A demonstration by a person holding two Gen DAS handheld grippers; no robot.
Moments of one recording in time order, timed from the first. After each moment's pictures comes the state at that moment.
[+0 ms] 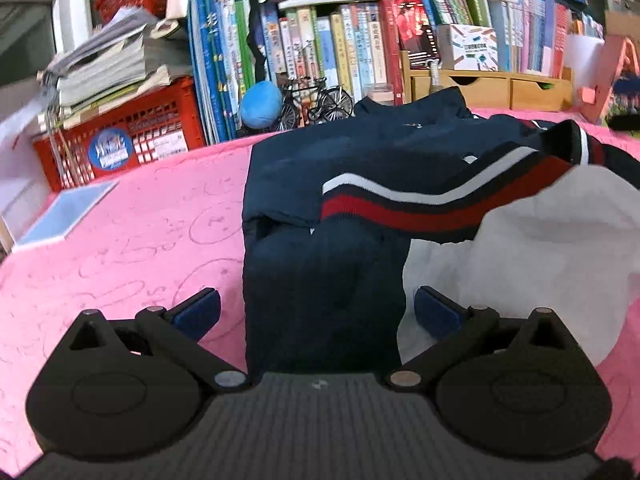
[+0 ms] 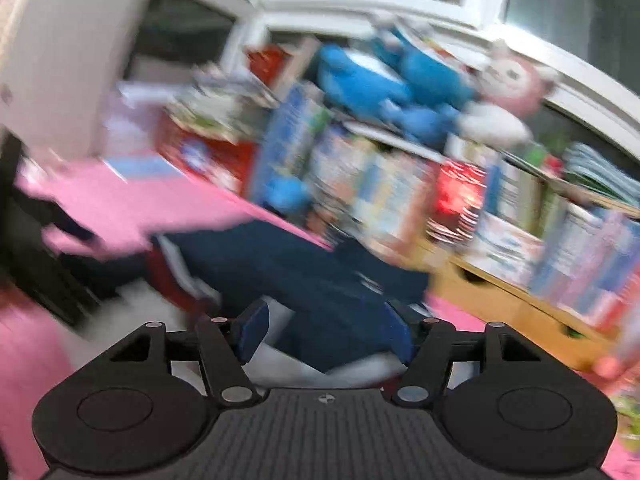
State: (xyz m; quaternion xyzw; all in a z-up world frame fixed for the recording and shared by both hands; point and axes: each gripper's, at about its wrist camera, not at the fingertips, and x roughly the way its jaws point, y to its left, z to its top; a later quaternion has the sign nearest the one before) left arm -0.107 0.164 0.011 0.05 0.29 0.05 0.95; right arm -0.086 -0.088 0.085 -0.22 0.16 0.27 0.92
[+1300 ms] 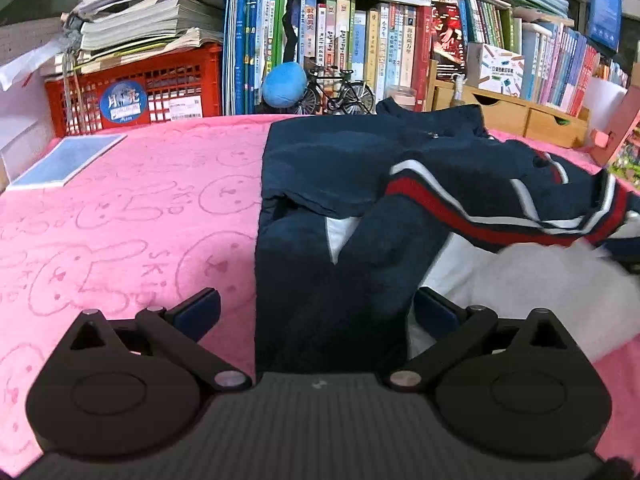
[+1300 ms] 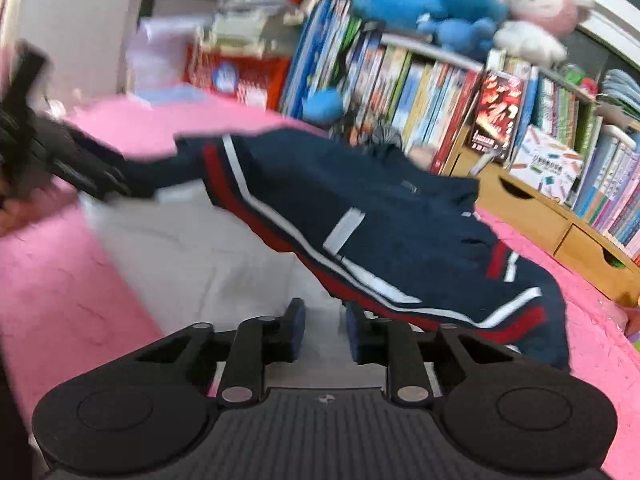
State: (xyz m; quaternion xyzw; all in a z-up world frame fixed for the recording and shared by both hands) left arm -0.114 0.177 0.023 -0.04 0.31 0.04 0.95; right arm -0.084 -0.069 0.007 -0.21 0.25 0.31 0.89
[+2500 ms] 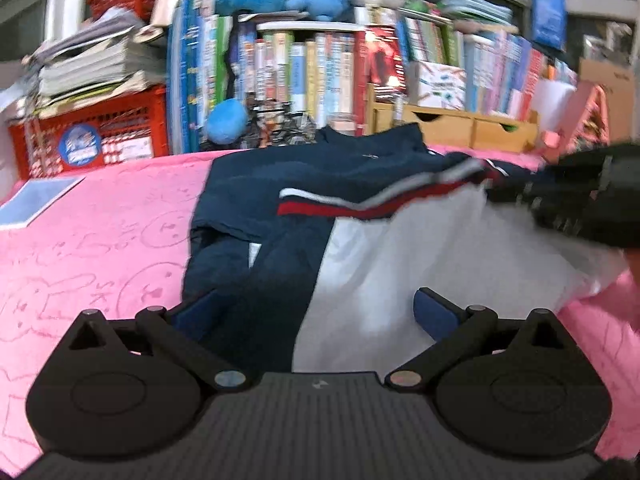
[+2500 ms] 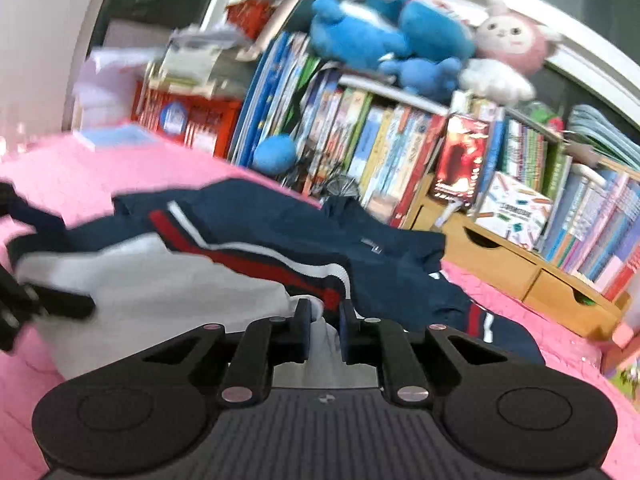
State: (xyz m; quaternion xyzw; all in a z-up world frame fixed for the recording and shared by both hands) left arm -0.118 0.147 0.017 -0.01 0.25 0.00 0.97; right arm -0.057 -0.033 0.019 -0.22 0.19 0.26 0.92
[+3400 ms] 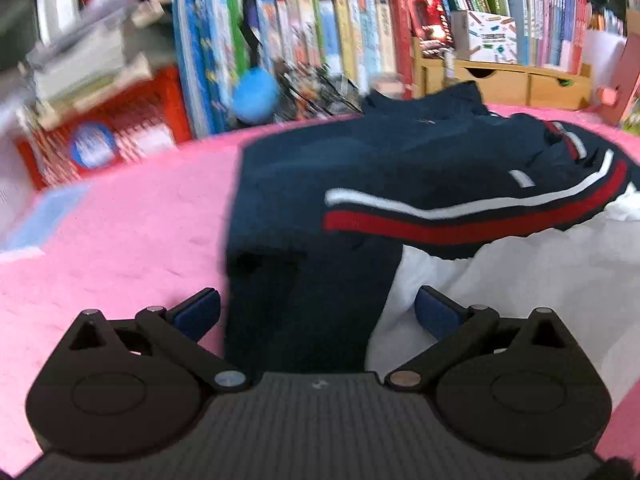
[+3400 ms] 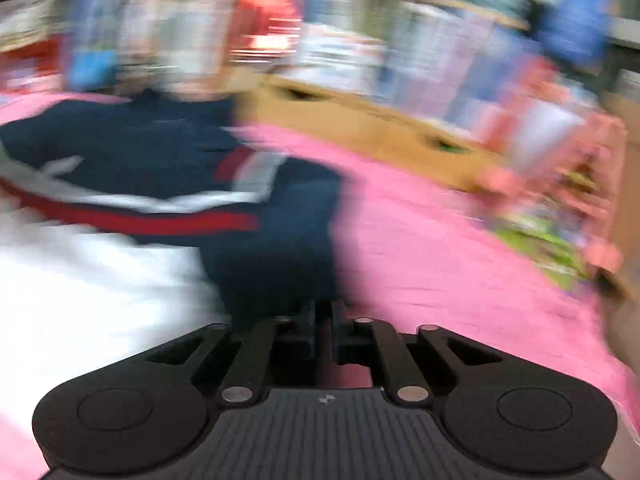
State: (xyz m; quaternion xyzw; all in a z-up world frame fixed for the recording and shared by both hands) left arm -0.059 0.155 0.011 0.07 0.30 0.07 0.95; right arm 0.009 -0.208 0.006 -0.16 0.29 0.02 0.94
